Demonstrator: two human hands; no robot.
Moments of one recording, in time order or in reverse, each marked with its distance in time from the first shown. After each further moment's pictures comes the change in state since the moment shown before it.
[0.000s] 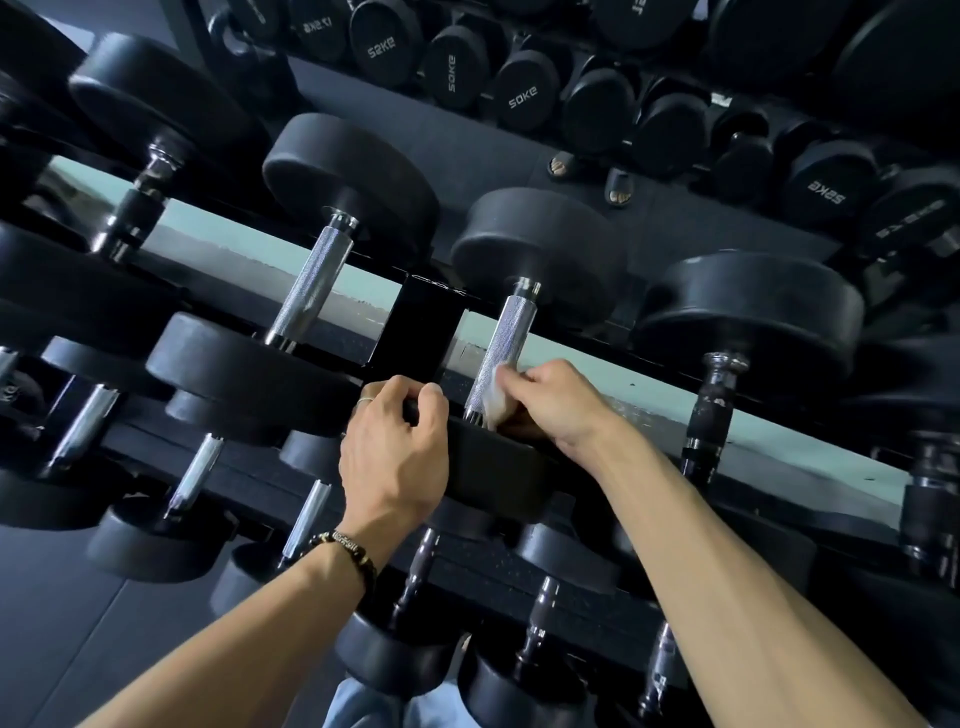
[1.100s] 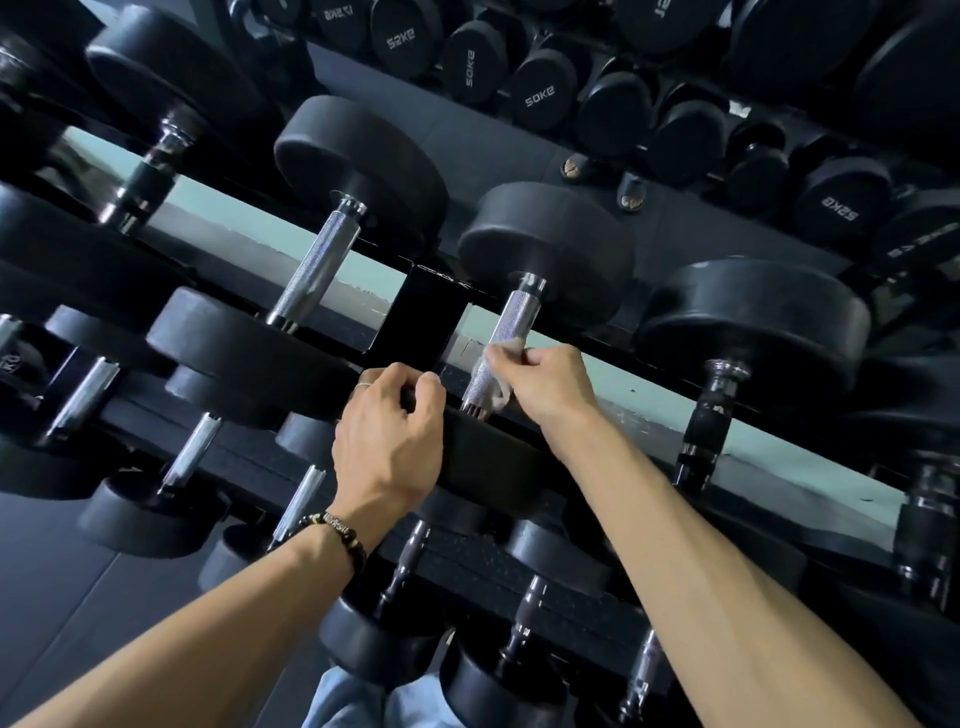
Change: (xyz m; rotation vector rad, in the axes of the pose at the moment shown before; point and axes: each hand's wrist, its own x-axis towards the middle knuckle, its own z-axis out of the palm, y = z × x) left_hand 0.000 -0.001 0.002 0.033 0.007 -0.012; right_hand 0.004 -0.014 0.009 -0.088 0.233 0.093
